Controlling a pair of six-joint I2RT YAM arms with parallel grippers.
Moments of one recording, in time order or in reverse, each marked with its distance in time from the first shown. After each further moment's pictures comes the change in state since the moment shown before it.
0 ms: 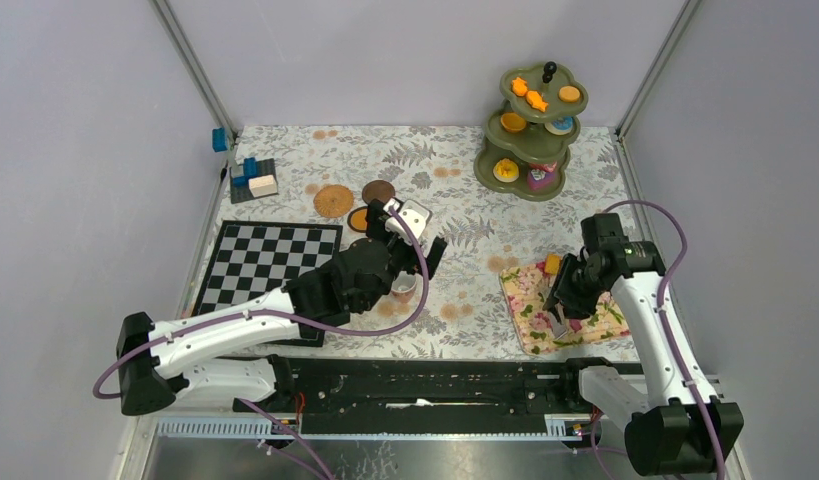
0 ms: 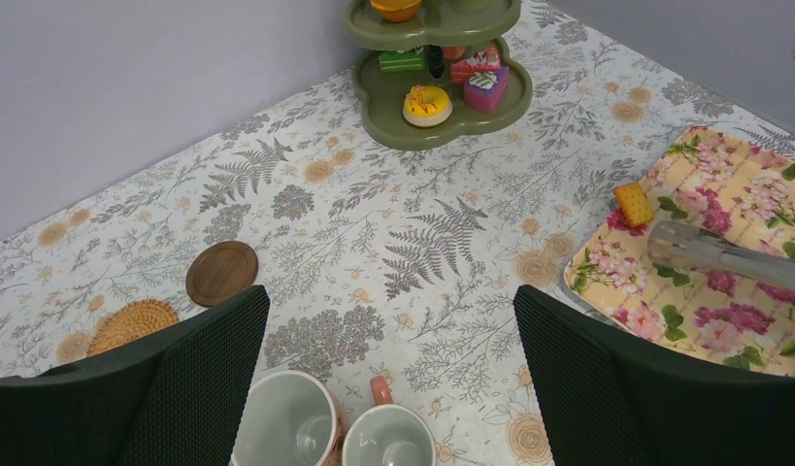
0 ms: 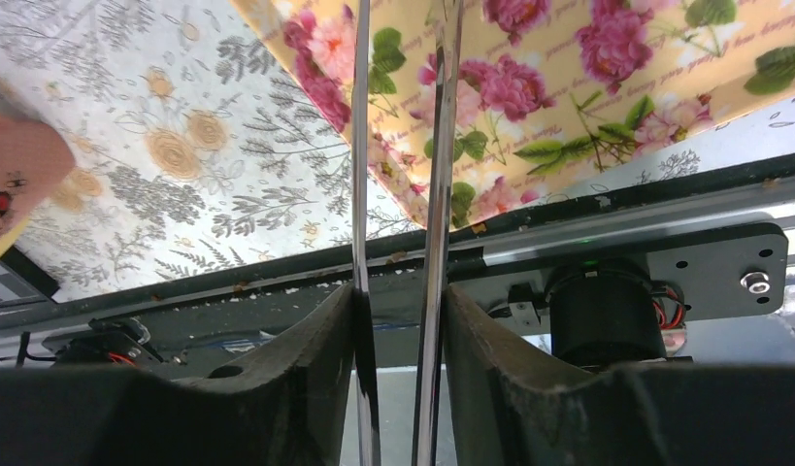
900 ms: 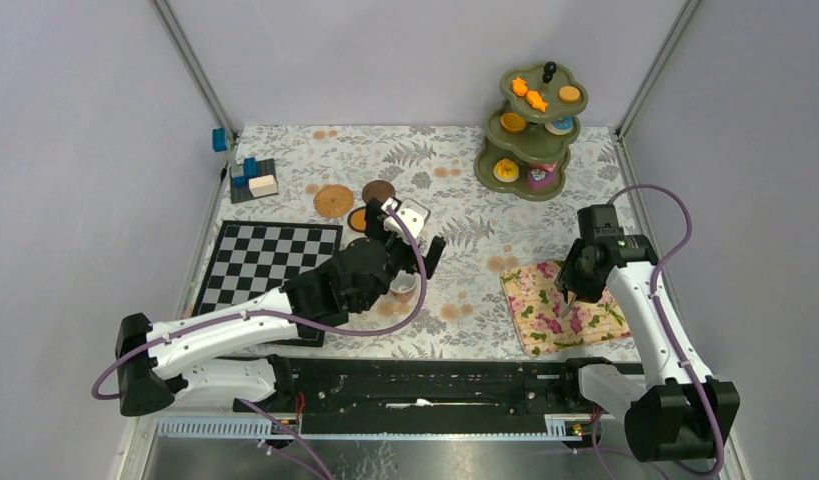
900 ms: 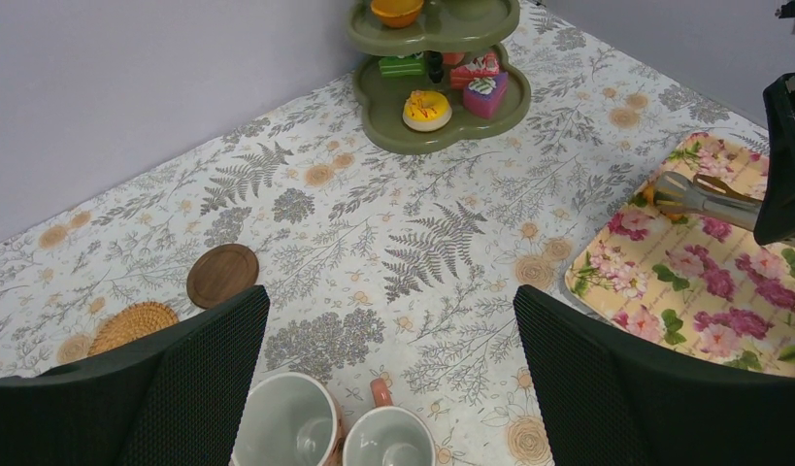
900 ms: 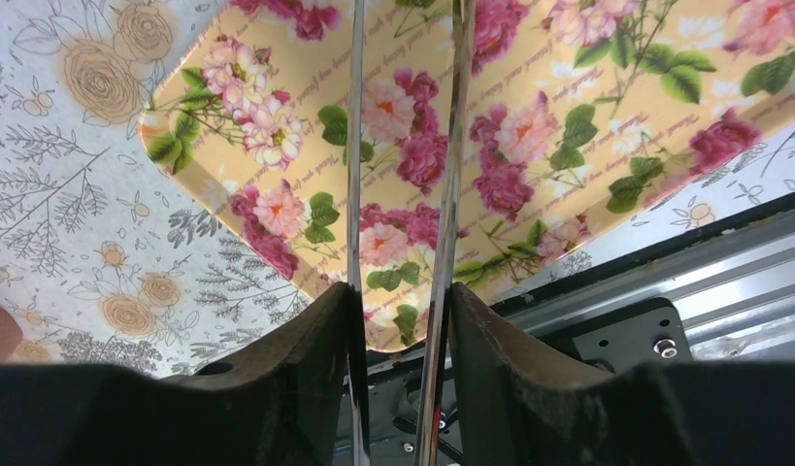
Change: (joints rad) left arm 0.000 -0.006 0.005 -0.002 0.000 0.000; right arm 0.003 0.064 0.014 0.160 0.286 0.025
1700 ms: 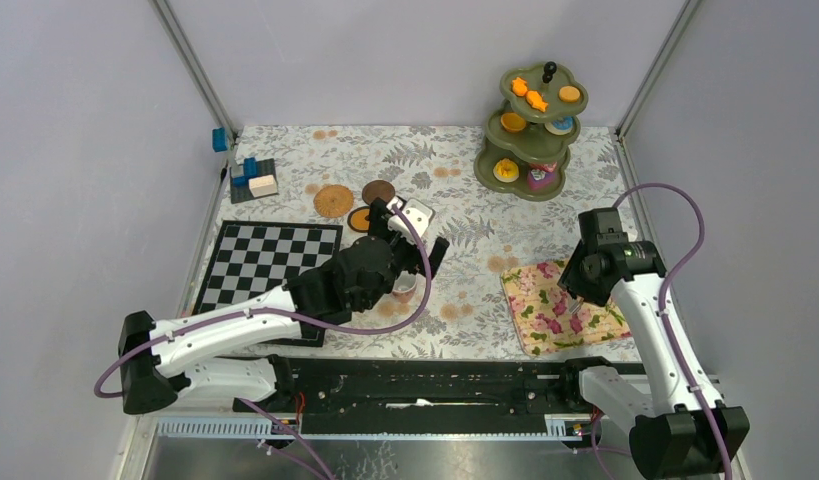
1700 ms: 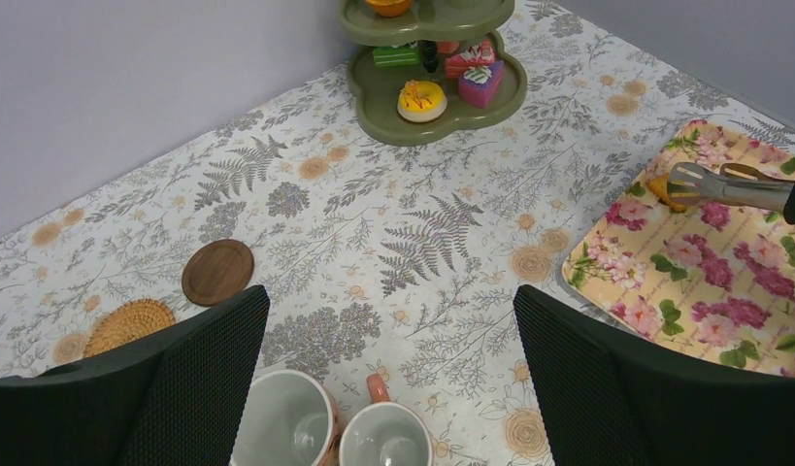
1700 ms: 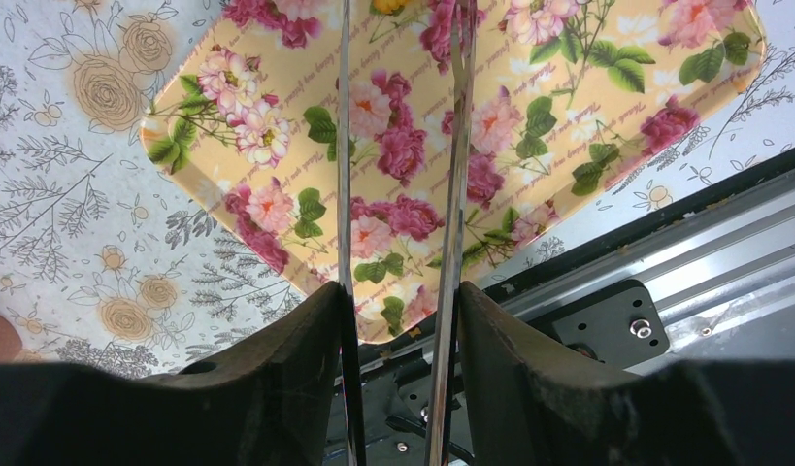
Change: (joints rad) left arm 0.000 0.023 0.021 -0.029 0.011 -0.008; right arm 0.044 -0.091 0.026 -0.076 0.076 0.058
